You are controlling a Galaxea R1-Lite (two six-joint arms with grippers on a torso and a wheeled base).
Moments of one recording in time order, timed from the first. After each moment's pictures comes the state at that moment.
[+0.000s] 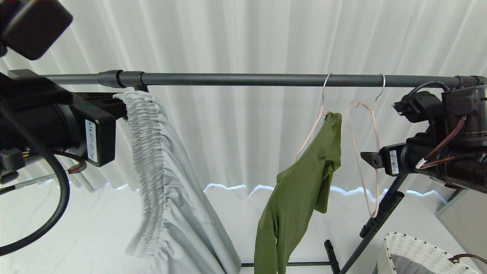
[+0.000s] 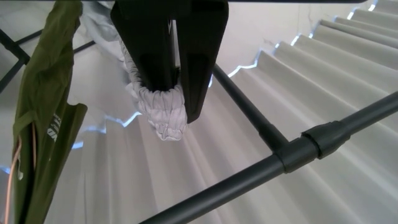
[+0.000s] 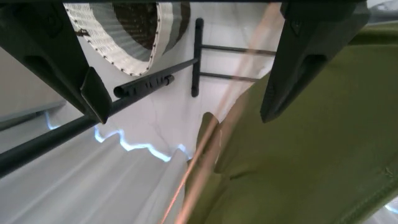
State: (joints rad) left arm -0.69 1.19 -1.04 0.00 0.39 0.36; right arm 0.54 1.46 -0.97 -0.05 -0.44 0.06
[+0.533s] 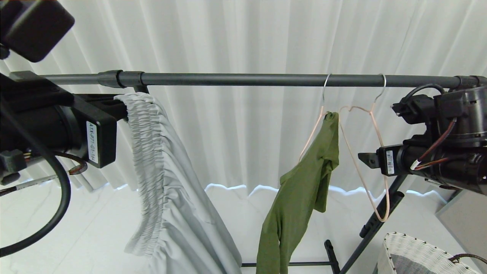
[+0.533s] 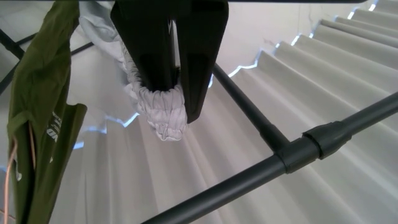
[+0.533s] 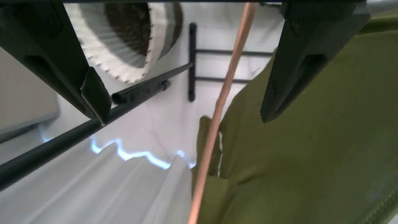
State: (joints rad) left arm -0.69 1.18 -1.04 0.00 0.39 0.36; right arm 0.54 1.49 -0.97 -0.04 -0.43 0.14
